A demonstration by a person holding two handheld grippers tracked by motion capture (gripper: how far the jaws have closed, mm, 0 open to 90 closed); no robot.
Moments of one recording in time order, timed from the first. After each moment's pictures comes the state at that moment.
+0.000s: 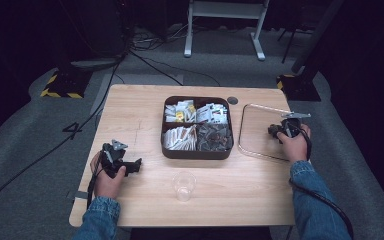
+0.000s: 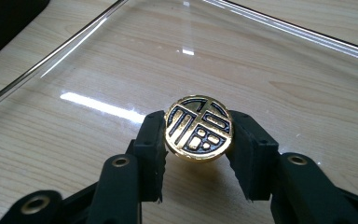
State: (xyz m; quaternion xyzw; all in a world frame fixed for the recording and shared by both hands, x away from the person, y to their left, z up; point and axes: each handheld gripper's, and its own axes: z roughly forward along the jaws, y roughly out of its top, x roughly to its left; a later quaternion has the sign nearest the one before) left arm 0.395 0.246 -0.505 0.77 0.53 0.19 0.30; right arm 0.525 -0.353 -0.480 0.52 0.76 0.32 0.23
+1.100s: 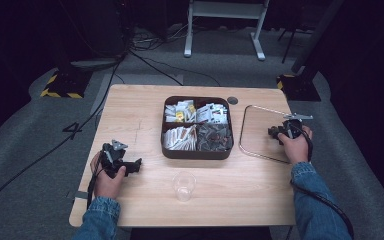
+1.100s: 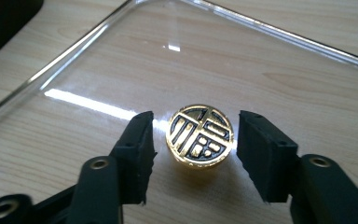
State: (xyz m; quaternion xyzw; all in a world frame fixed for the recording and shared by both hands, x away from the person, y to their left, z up) left arm 0.395 0.246 -0.505 0.77 0.53 0.19 0.30; right arm 0.522 -0.358 -0.483 0.54 0.74 0.33 0.23
